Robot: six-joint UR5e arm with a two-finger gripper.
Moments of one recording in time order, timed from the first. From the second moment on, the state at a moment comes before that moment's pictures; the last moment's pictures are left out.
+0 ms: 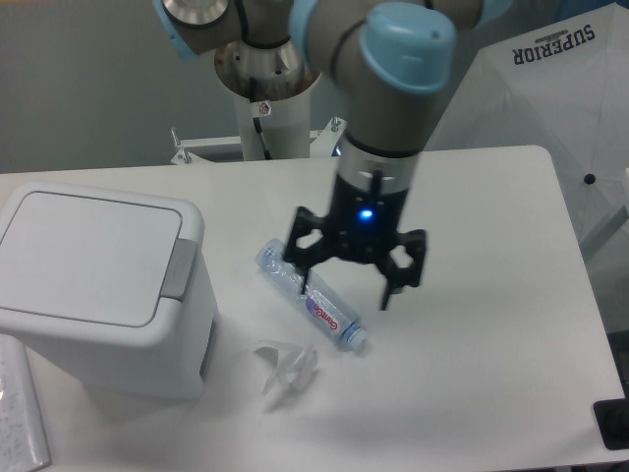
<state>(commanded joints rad) 2.42 -1.85 -1.33 -1.19 1.15 0.52</state>
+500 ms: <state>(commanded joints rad) 2.39 -1.83 -1.40 -1.19 1.07 0.48</state>
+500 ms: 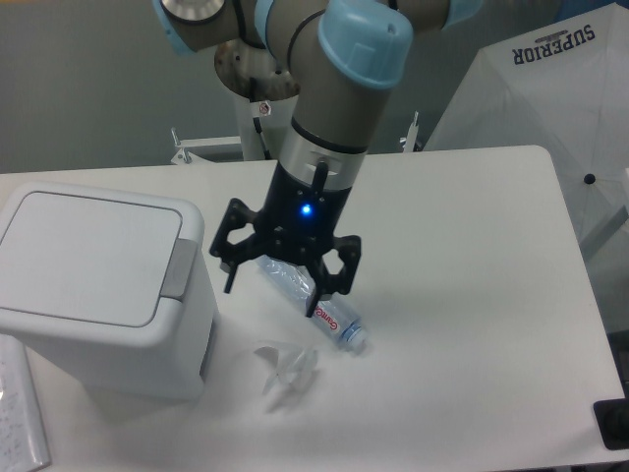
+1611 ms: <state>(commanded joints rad) 2.36 -1.80 -1.46 -1.19 1.05 0.46</state>
